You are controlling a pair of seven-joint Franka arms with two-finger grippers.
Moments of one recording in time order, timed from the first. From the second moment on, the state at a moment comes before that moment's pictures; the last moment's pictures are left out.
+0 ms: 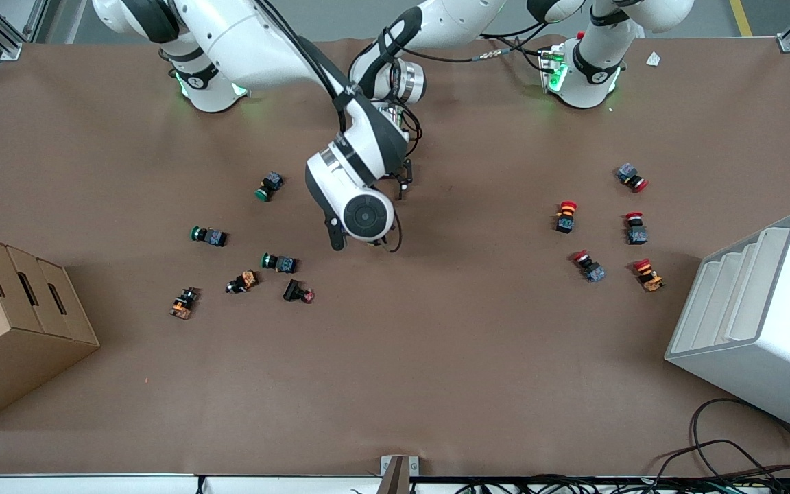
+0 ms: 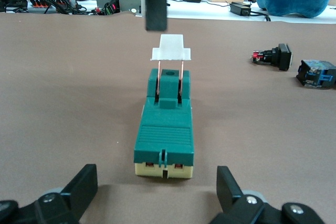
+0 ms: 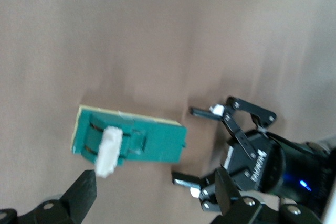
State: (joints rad) left arm -1.04 0.85 -0.32 -1.88 1.81 1.90 -2.67; right arm 0.75 0.74 -0.02 -1.36 0.31 1.74 1.98
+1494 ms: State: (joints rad) left arm -1.04 0.85 -0.32 -1.88 1.81 1.90 -2.67; right arm 0.77 0.75 -0.02 -1.43 0.27 1.77 1.98
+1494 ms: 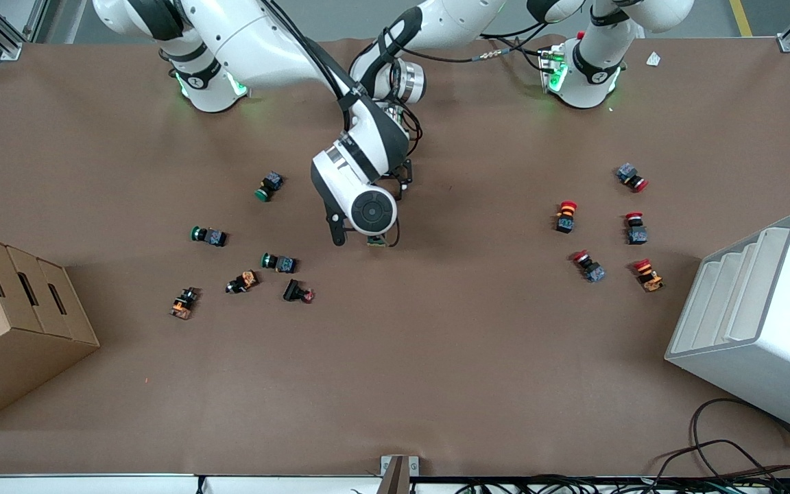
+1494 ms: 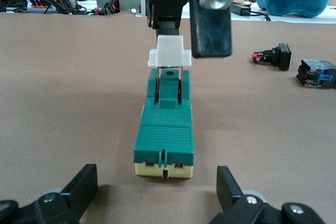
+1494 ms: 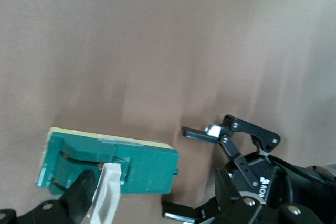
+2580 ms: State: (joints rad) left arm -1.04 0.85 -0.32 -1.88 1.81 1.90 -2.67; right arm 0.67 0.57 -0.05 -1.48 0.21 1.73 1.66
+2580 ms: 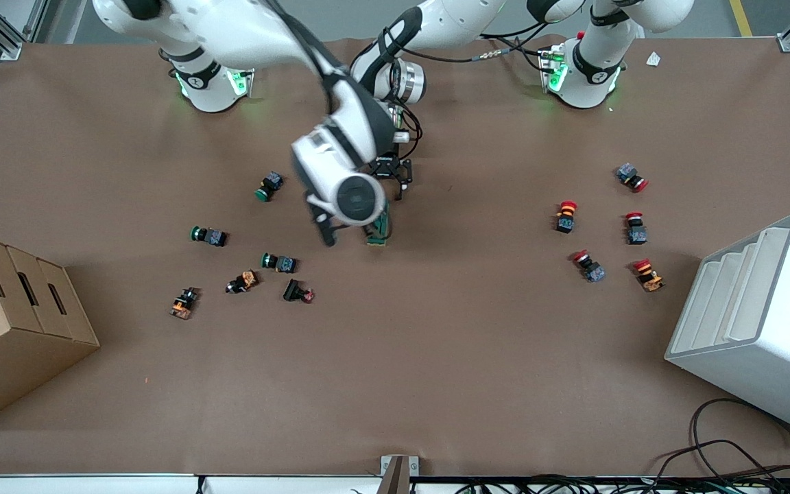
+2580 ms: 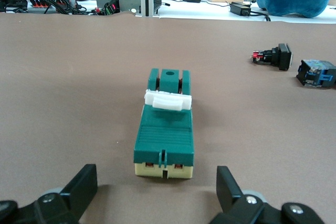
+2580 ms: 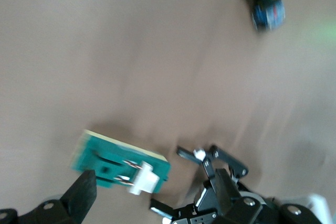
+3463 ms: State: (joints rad) left arm -1.04 0.78 -0.36 -1.70 1.44 1.91 -2.41; right arm 0.06 0.35 -0.05 -1.48 -0.04 1.72 0.13
